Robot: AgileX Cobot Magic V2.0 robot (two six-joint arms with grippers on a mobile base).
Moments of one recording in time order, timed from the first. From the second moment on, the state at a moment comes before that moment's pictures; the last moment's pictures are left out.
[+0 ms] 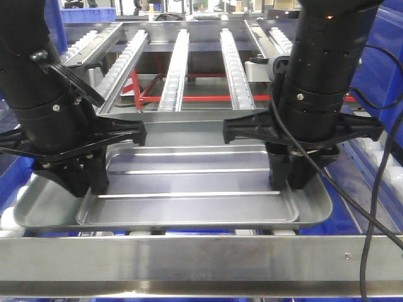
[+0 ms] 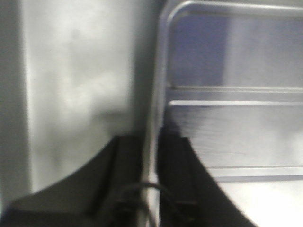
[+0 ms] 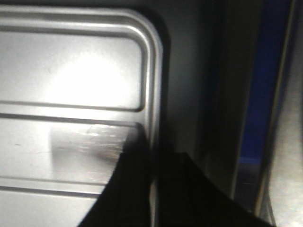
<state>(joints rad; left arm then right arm) -0.57 1.73 -1.01 0.11 0.50 -0.61 0.53 1.78 -1.11 -0.17 0.63 0.67</state>
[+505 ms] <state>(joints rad) -0.57 1.73 -1.01 0.11 0.50 -0.61 0.53 1.78 -1.12 -0.17 0.63 0.67</state>
